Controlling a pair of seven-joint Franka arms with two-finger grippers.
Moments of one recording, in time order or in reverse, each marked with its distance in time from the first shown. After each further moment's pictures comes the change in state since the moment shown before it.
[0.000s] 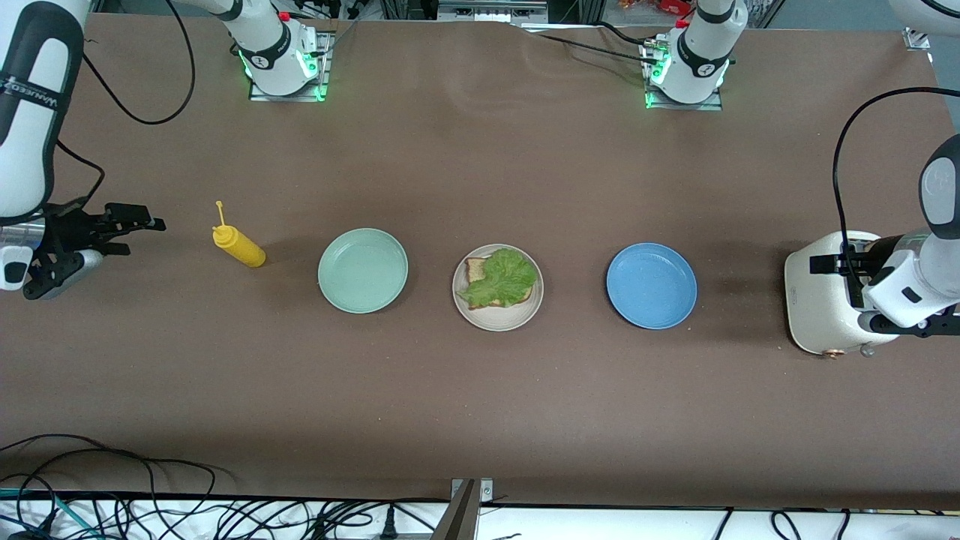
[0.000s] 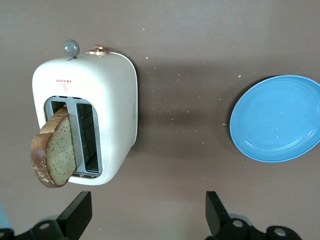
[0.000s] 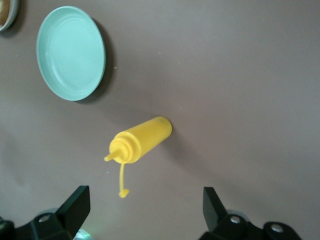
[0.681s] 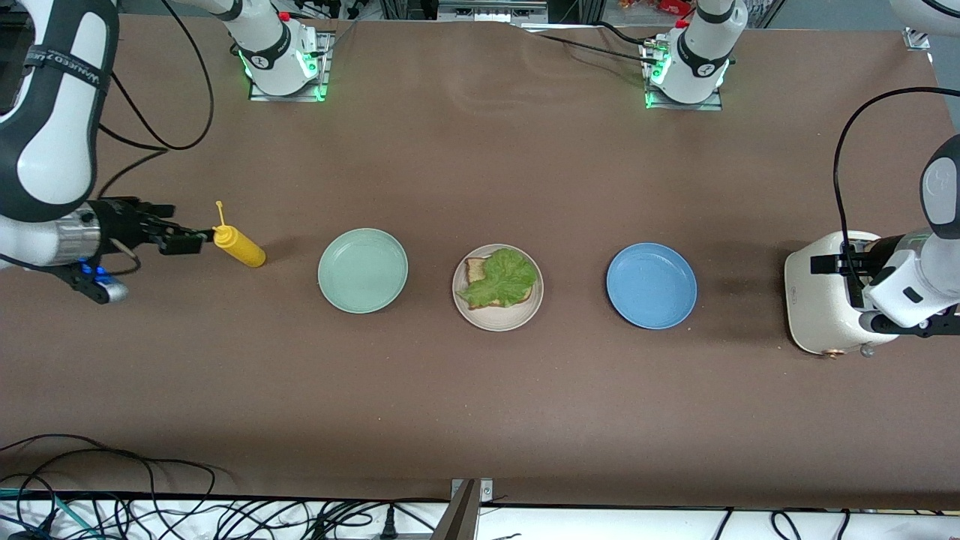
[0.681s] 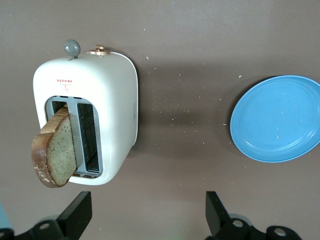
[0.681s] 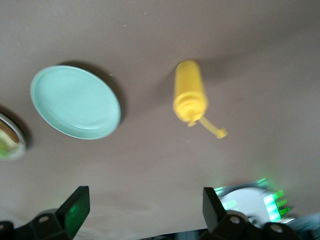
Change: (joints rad) left arm 0.002 0.000 0.000 0.000 0.000 0.000 0.000; right arm 0.000 0.018 0.116 0.266 -0.109 -0.317 1.179
